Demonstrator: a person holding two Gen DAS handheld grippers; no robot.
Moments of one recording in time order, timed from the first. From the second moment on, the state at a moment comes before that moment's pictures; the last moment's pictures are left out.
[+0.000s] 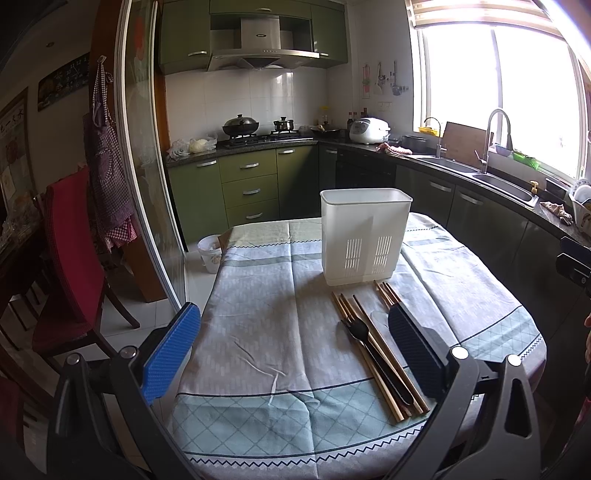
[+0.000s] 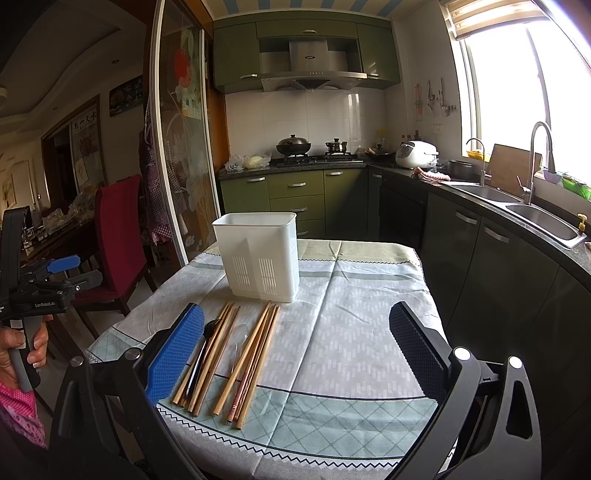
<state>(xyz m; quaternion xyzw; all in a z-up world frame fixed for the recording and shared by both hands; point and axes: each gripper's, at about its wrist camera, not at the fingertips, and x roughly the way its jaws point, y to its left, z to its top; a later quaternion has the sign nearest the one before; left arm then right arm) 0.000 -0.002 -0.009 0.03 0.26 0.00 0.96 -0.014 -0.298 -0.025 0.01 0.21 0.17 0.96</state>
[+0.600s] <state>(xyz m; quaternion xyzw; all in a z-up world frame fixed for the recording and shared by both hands) 0.001 -0.002 -0.008 0.03 0.27 0.00 0.96 -0.013 -0.297 -0.026 0.01 0.21 0.17 0.96</state>
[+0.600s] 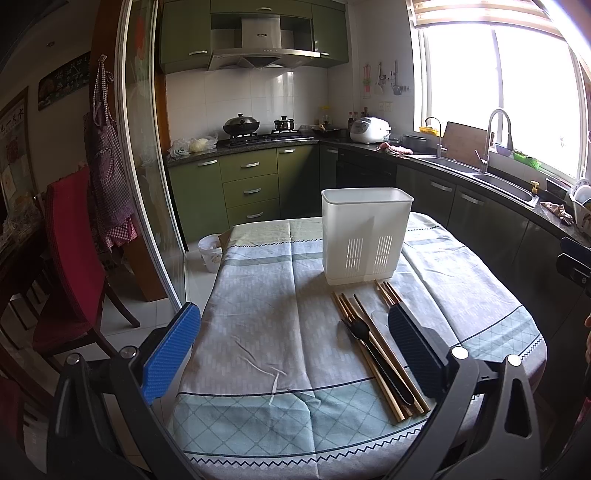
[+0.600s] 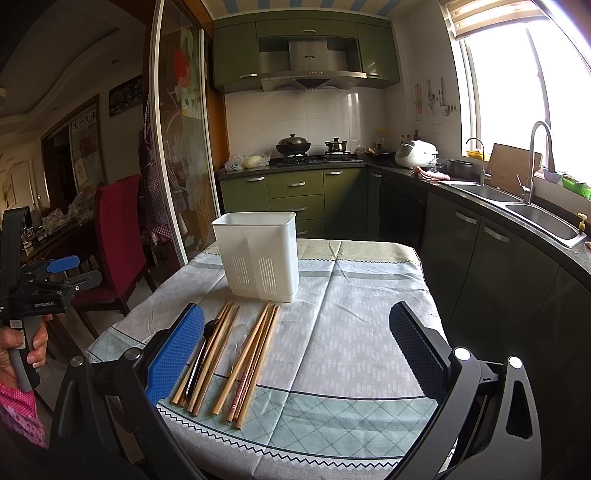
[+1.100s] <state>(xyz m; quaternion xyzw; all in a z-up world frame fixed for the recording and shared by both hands) 0.016 0.000 -0.023 0.02 0.29 -0.01 0.96 -0.005 -0.296 -0.033 0.01 0.23 0.16 0.96</state>
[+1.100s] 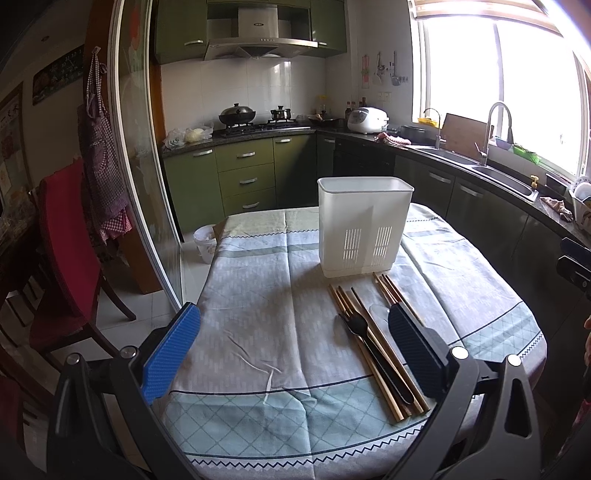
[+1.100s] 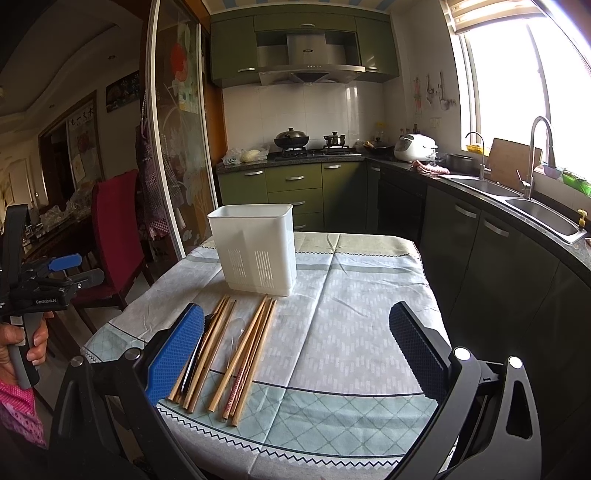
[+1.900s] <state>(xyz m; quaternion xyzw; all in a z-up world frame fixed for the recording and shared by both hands) 0.162 -0.064 -0.123 -0.05 0.61 -0.04 0.79 0.063 -0.350 -0.082 0.09 0.36 0.14 0.92</state>
